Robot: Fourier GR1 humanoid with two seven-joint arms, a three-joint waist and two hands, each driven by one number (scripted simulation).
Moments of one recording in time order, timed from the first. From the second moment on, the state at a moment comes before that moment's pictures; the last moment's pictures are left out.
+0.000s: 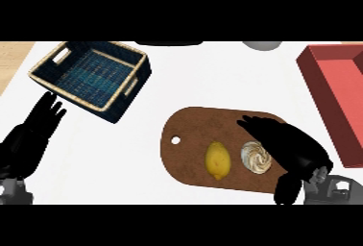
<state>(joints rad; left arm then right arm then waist) -0.03 0.30 0.14 -1.63 0.29 -0.03 0.25 -0.23 -0.34 0.31 -1.88 0.70 0.81 0.47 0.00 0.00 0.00</state>
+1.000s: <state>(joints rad) -0.04 0.25 0.18 -1.66 0.24 -0.07 0.29 -0.22 -0.27 0.32 -1.69 0.90 0.75 0.32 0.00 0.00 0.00</state>
